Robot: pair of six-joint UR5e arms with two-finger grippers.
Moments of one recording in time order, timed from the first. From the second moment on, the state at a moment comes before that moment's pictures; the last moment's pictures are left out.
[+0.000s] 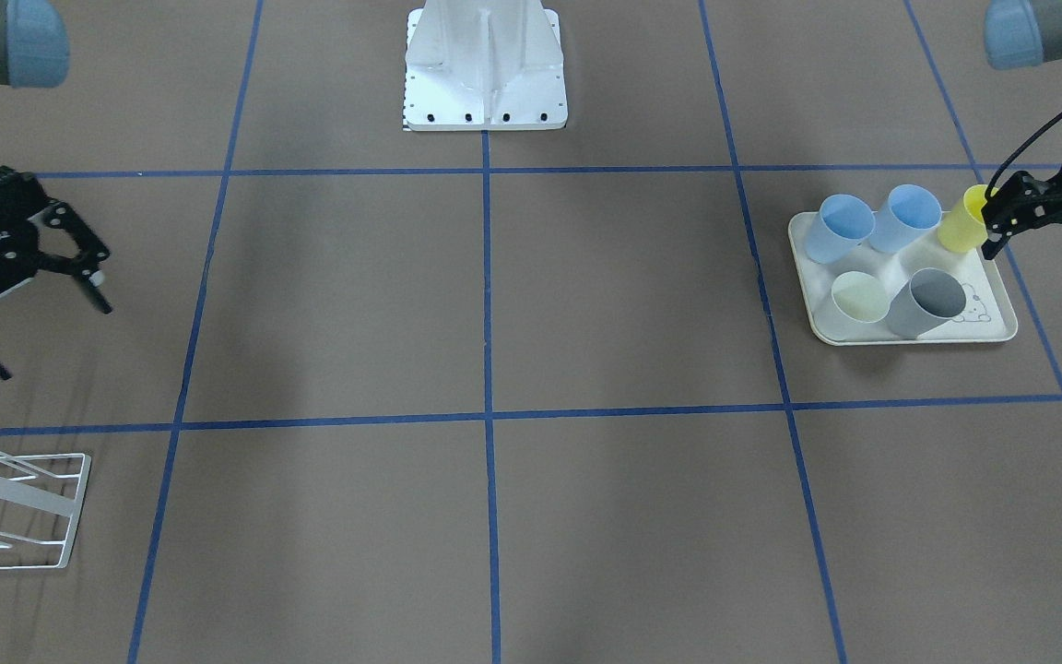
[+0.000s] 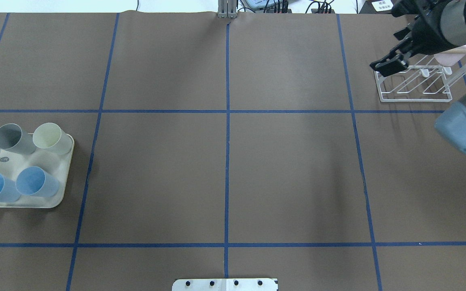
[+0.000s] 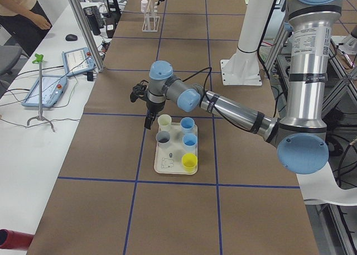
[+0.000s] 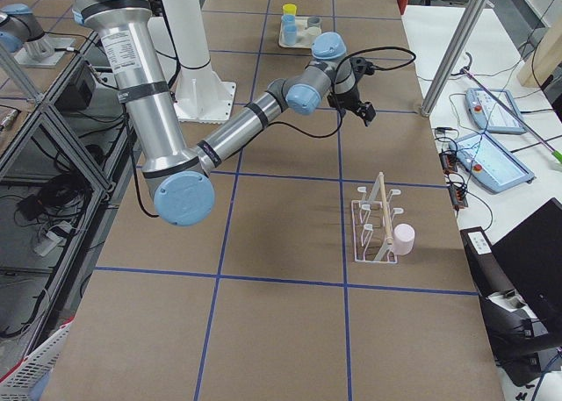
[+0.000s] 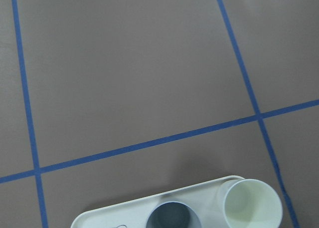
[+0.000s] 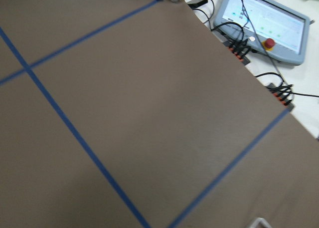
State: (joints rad) left arm -1.18 -1.53 -1.92 -1.84 -2.15 -0.40; right arm 1.02 -1.24 1.95 -1.31 2.05 0.13
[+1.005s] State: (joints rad) left arm -1.08 -1.51 -1.63 -2.26 -2.16 -0.49; right arm 0.89 -1.14 1.98 -1.45 2.05 0.31
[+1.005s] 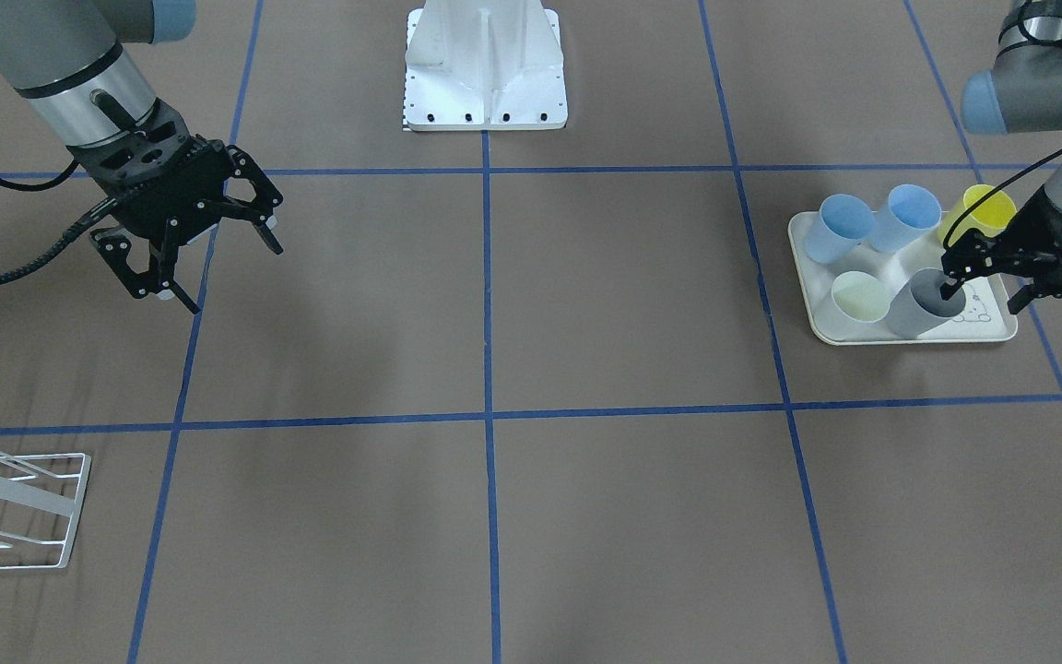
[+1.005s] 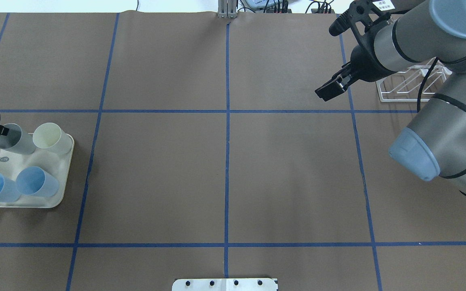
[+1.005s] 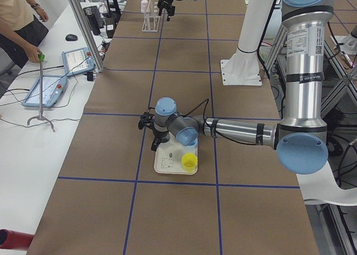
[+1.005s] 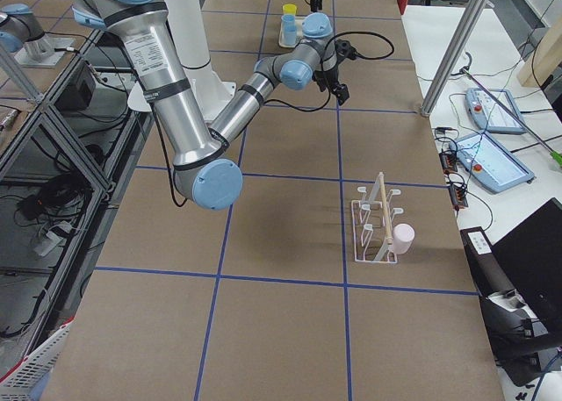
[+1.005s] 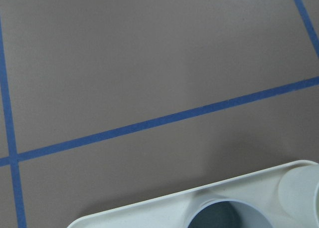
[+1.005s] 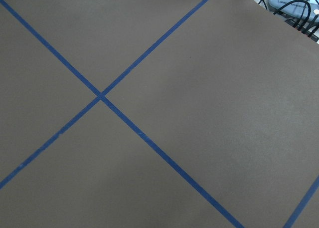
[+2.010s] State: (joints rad) left arm -1.06 -1.48 -1.62 -2.31 -2.22 -0.50; right arm 0.89 -1.14 1.98 -1.46 2.04 0.31
